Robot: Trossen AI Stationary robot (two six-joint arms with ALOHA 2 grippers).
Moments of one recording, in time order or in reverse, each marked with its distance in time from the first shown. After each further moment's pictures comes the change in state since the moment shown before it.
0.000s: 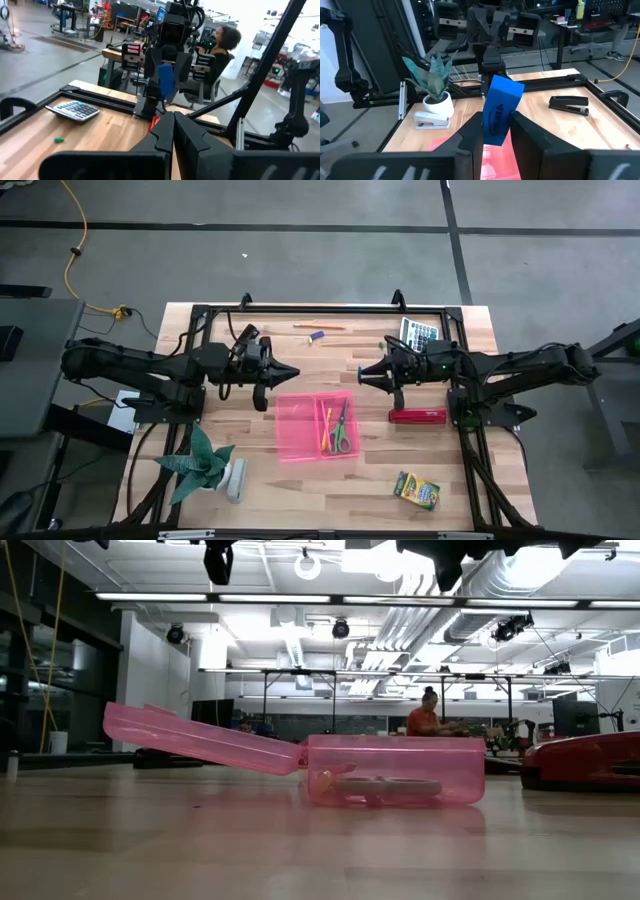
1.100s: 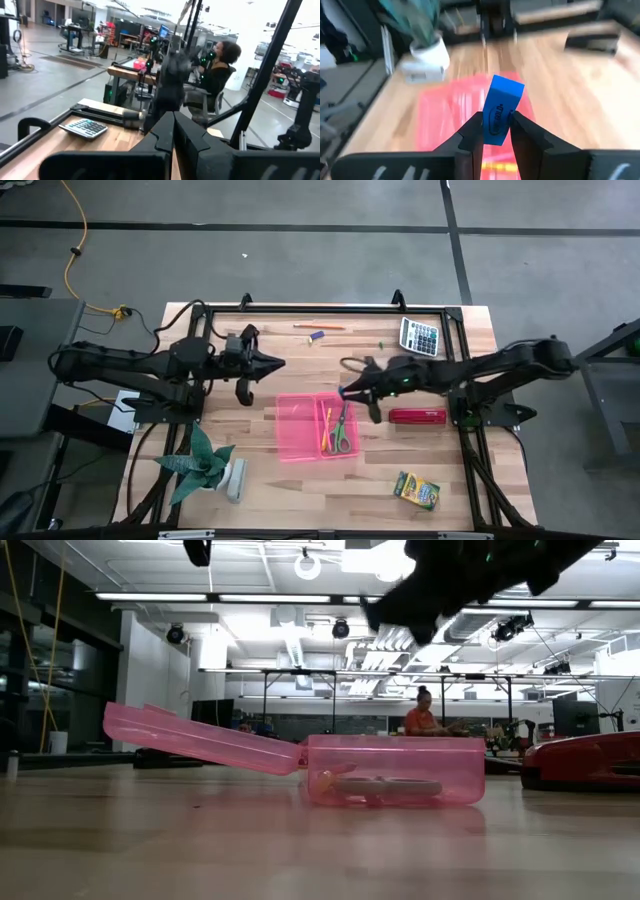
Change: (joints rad) left arm 0.003 -0.159 -0.001 -0.081 -0.033 0.034; right arm 0.027 0.304 0.000 0.054 -0.010 0.053
